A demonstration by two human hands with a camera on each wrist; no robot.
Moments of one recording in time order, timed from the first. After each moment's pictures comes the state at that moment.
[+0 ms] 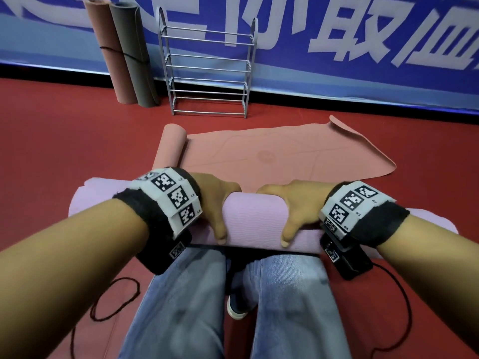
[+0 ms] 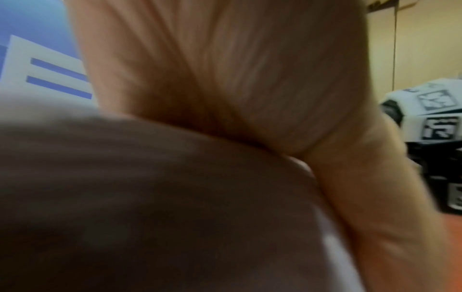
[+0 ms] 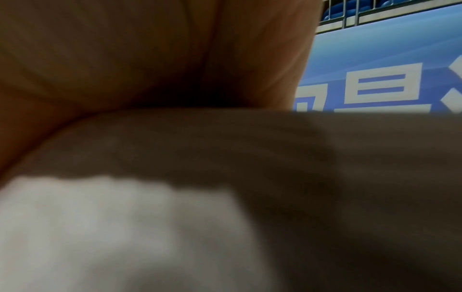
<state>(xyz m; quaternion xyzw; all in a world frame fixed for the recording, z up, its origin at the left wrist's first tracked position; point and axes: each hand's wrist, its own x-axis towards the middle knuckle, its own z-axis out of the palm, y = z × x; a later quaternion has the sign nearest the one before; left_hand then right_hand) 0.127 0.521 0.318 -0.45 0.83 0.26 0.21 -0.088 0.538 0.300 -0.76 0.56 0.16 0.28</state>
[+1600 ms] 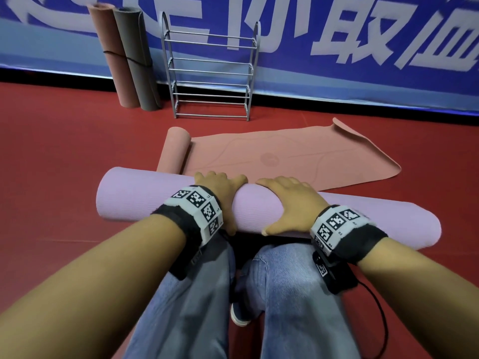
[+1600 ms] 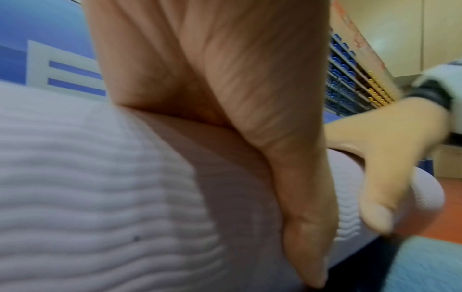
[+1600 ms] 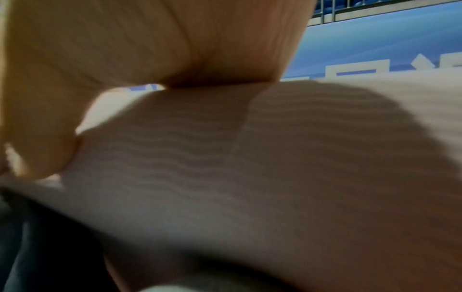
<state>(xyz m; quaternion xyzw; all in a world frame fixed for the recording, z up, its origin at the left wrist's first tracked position) 0.114 0.503 0.266 -0.52 0.83 0.09 0.16 -0.079 0.532 0.248 -0.79 0.60 0.05 0.12</state>
